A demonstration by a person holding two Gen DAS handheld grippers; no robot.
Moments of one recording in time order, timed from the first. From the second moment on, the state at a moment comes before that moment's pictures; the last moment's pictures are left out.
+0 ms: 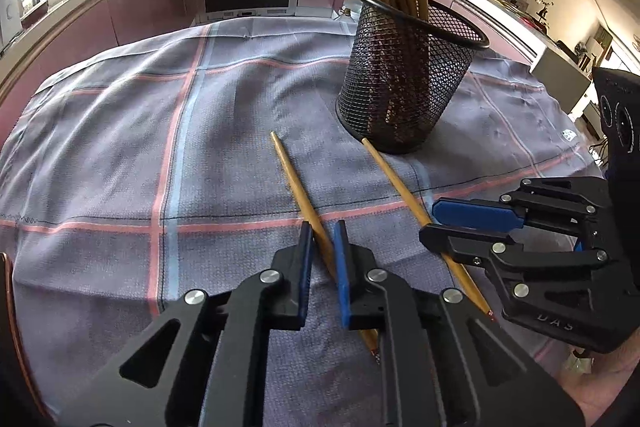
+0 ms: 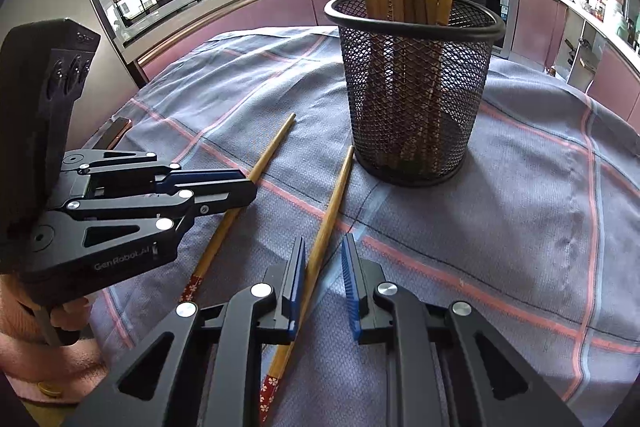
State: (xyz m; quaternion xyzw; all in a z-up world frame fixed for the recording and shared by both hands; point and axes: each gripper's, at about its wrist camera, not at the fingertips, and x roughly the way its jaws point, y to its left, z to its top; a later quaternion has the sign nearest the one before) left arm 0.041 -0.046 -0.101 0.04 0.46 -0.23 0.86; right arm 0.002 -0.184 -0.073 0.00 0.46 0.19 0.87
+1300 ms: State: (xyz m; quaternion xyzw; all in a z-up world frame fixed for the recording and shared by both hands) left arm 0.020 -0.016 -0.038 -0.03 0.40 -0.26 0.88; right arm -0.015 -0.203 -0.007 0.06 0.36 0.23 0.90
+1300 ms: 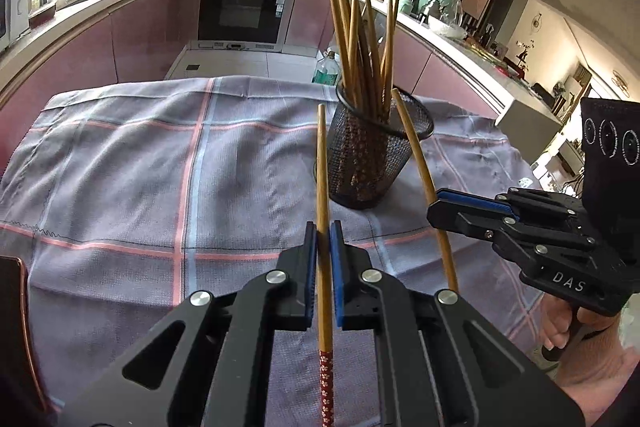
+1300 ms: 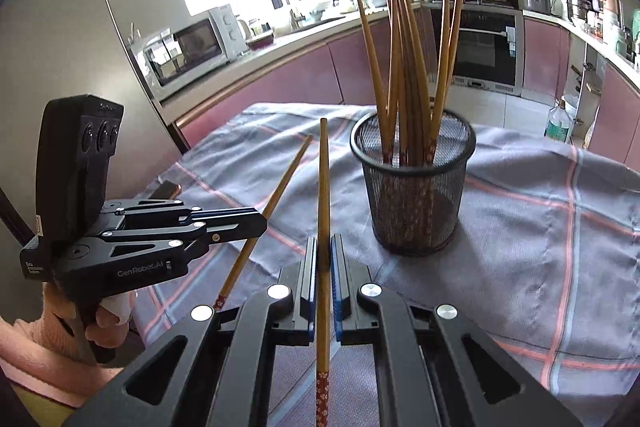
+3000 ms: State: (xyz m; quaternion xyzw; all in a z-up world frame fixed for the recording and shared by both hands) left arm 0.042 -0.066 0.133 -0.04 0.25 -0.28 0.92; right arm 0.023 -0.252 0.096 0.06 0.21 0.15 0.96
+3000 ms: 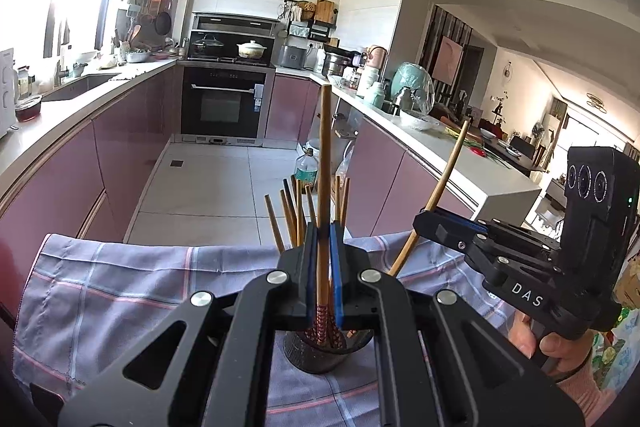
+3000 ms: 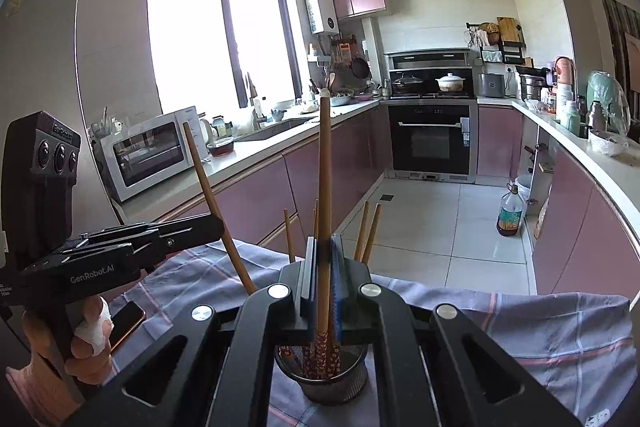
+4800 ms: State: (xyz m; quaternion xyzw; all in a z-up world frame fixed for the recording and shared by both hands) left arm 0.059 -0.030 0.022 0.01 0.25 -0.16 0.95; right arm 0.013 -0.233 0.016 0.03 0.26 0.07 0.96
